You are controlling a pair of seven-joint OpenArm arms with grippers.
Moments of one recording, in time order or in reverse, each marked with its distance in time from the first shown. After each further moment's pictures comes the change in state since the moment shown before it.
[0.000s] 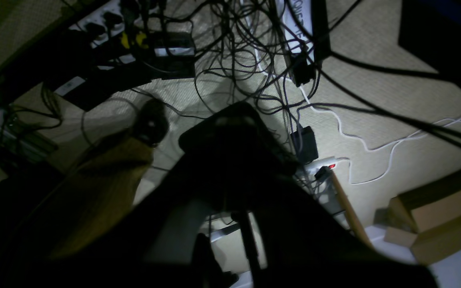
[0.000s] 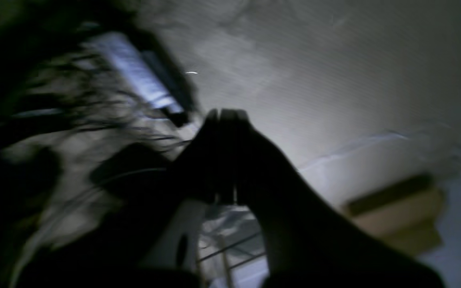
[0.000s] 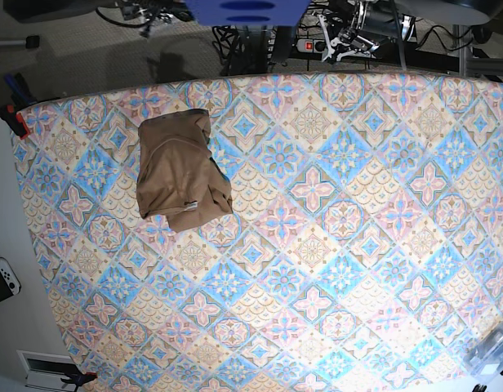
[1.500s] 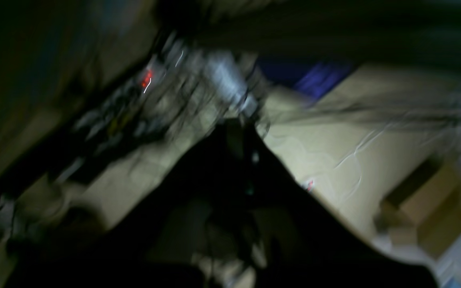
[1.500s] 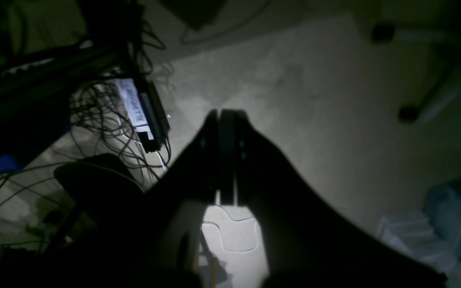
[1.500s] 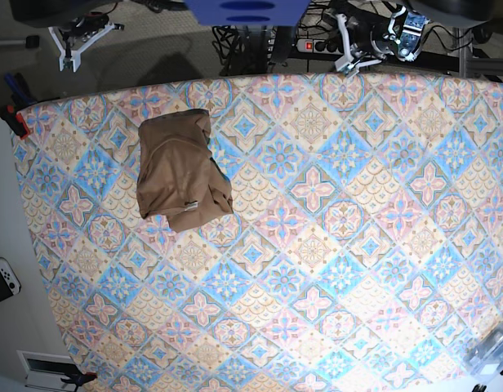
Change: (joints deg) left arm 32.0 -15.9 0.4 78.2 -32.8 -22.3 34.5; right arm -23.7 -11.6 -16.7 97.7 43.3 51.6 -56.3
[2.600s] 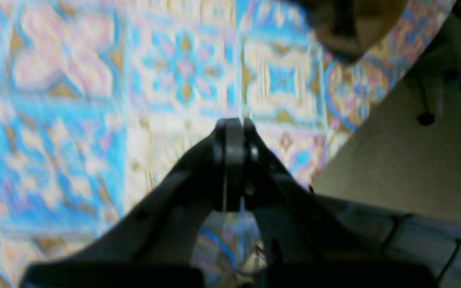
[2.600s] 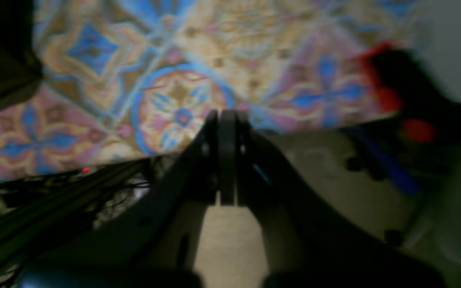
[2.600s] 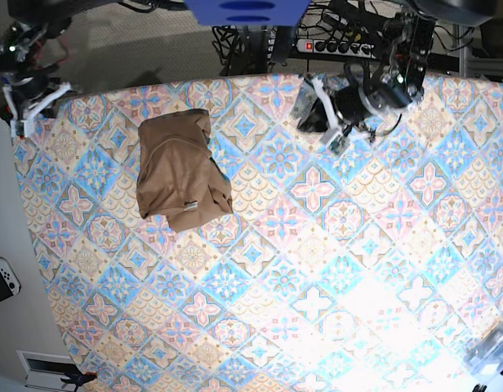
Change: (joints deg) left arm -6.3 1.8 -1.6 35.9 -15.1 13.7 10.9; right arm 8.7 15.0 0.2 9.2 29.2 0.0 -11.6
